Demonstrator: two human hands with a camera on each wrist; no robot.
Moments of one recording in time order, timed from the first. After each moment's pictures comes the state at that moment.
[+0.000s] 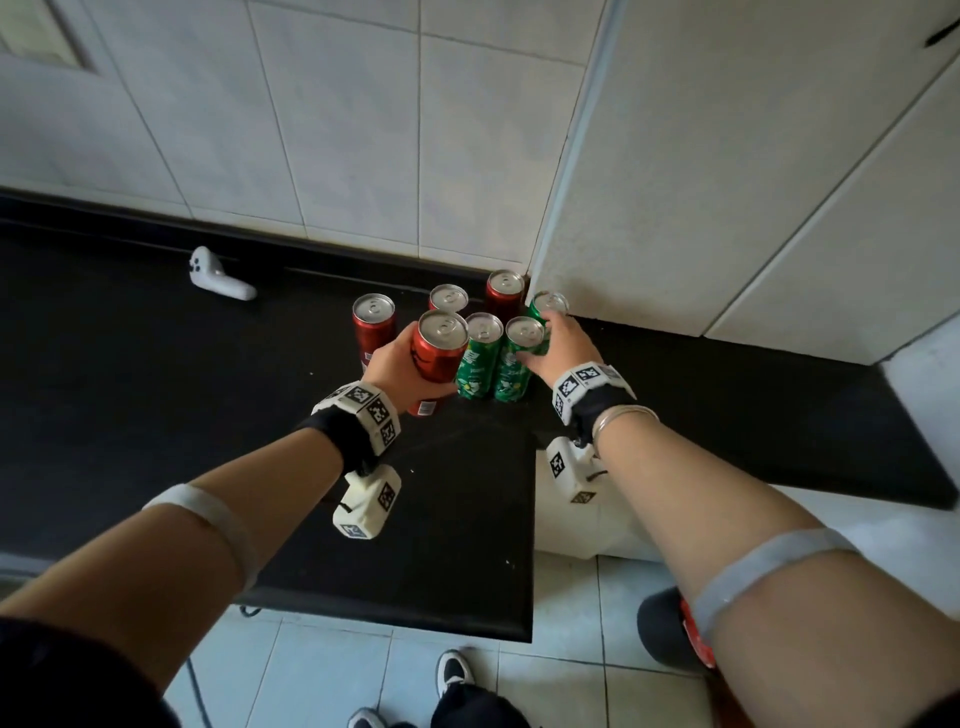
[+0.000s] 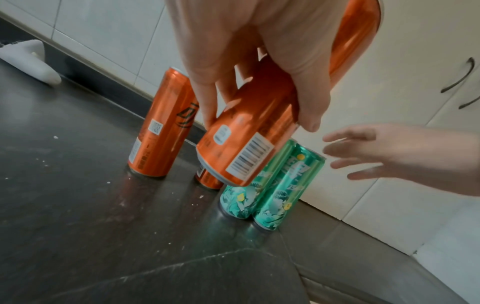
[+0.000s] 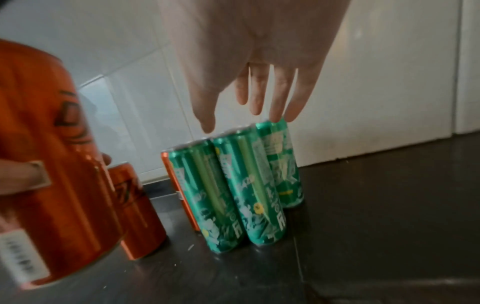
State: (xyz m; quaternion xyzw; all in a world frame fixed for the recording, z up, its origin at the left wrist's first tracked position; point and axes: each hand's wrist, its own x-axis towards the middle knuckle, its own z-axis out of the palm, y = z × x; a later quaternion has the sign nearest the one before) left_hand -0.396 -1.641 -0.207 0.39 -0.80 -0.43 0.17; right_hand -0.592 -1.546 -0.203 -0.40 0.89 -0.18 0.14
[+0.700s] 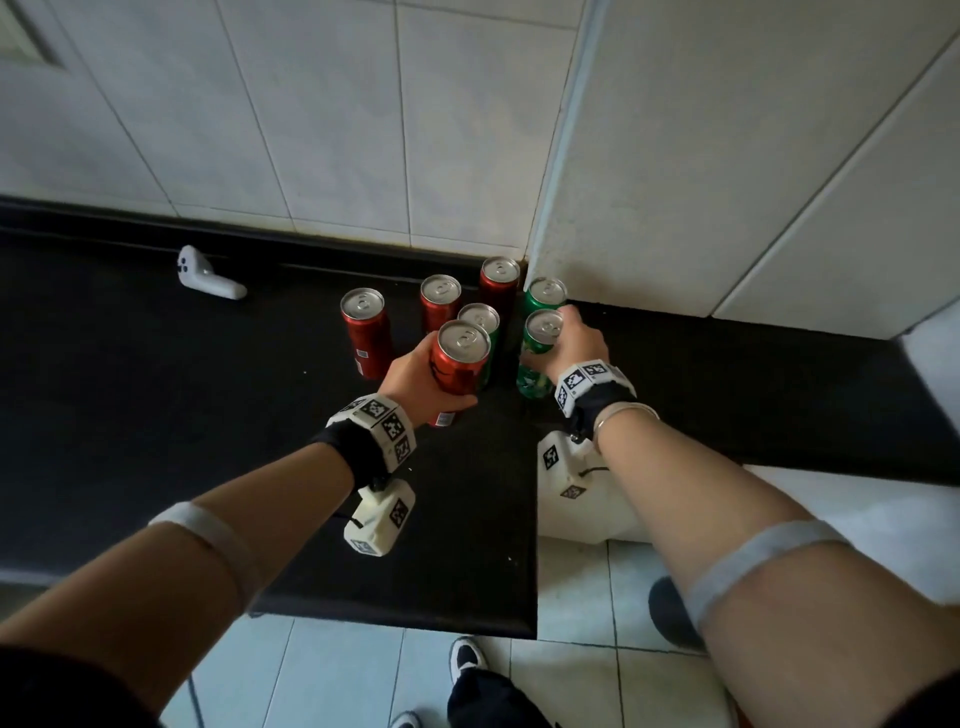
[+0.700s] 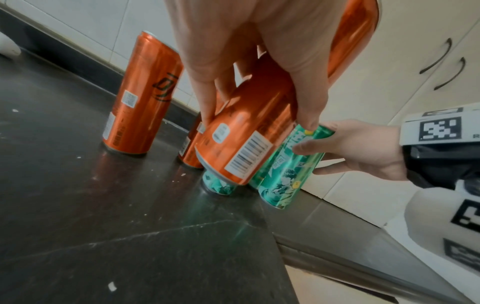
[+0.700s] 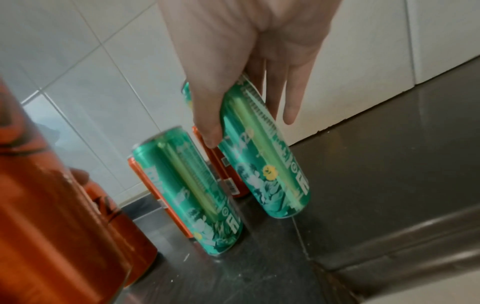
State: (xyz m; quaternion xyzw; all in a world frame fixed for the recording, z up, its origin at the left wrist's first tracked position) left_hand -0.414 -1.624 -0.216 0.38 -0.81 -0.44 0.11; right_hand -0.601 -1.539 -0.215 -0.32 0.91 -0.22 0.16
